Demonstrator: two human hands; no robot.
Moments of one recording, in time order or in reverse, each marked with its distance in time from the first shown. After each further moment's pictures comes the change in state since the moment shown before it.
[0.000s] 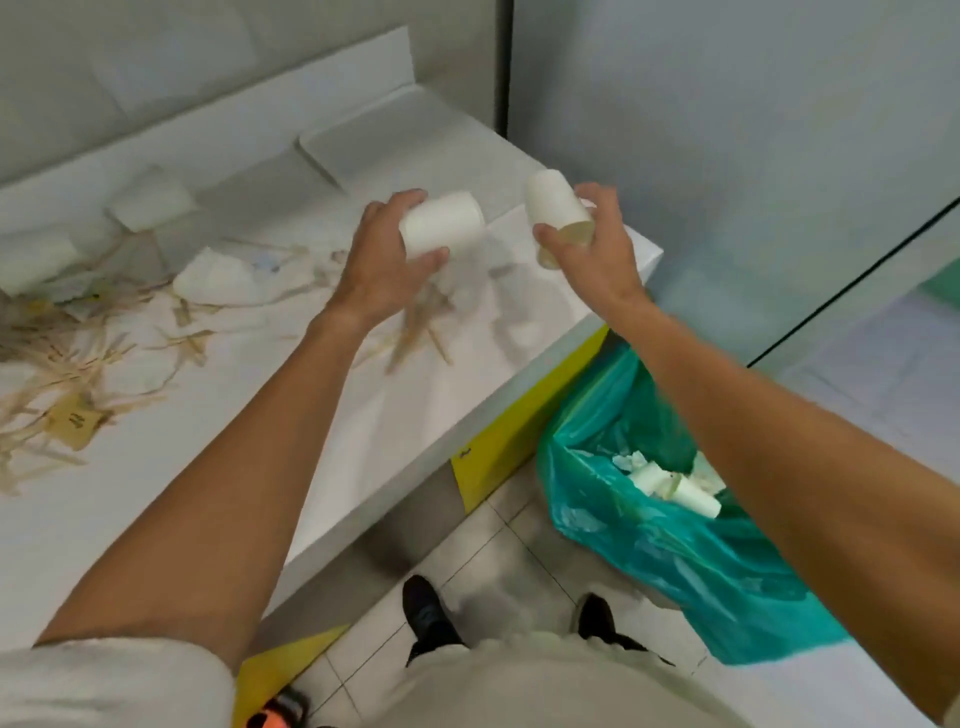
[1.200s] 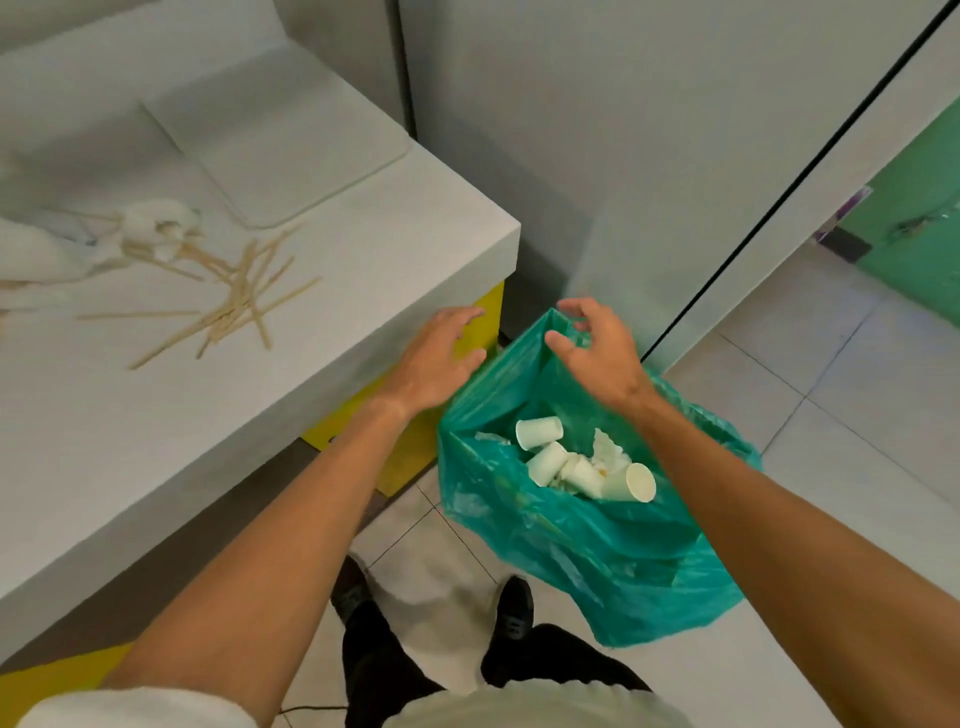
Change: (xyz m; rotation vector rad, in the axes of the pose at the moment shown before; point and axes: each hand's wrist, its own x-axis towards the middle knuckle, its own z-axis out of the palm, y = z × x) left_hand -0.074 0.086 0.248 -0.059 -0.365 -0.018; right_hand -0.055 0.158 -0.197 -0.303 -0.212 0.136
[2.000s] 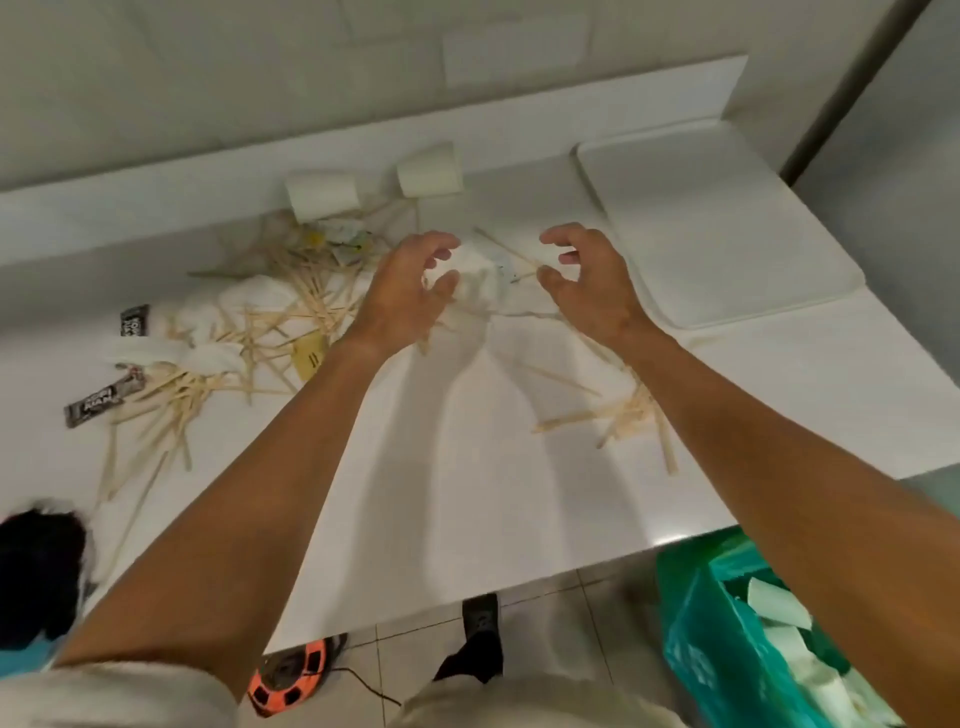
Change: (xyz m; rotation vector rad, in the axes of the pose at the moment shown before) left_hand -0.101 -0.232 -0.402 0.019 0.633 -0.237; right_hand 0.123 -0.366 0.336 0.067 -0.326 -0.501
